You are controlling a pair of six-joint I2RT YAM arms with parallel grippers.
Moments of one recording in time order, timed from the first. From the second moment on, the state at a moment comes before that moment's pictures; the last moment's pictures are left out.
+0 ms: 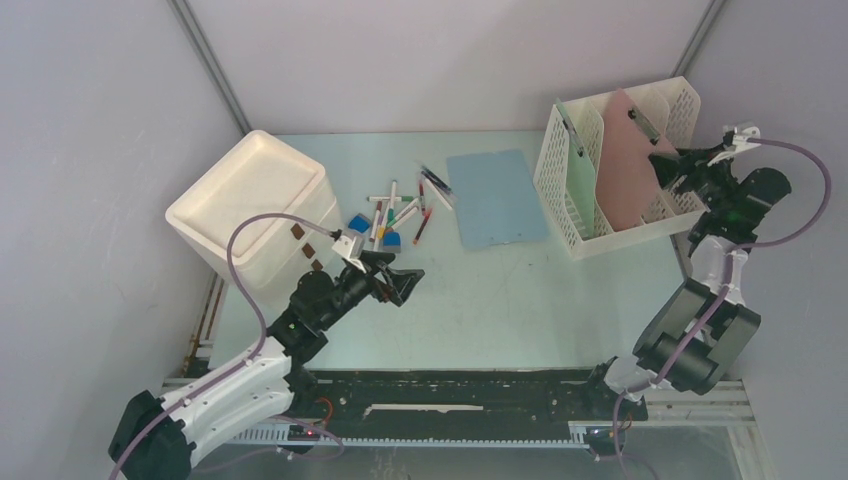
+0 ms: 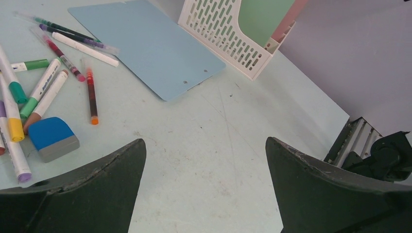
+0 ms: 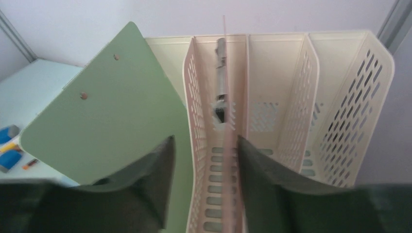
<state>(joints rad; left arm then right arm) -0.68 0.73 0.29 0.42 0.09 -0.39 -0.65 1.46 1.02 0.60 -1.02 0.19</state>
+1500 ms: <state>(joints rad) -0.68 1.48 0.71 0.43 0.16 -0.88 -0.13 0.88 1.05 -1.01 -0.99 -0.61</state>
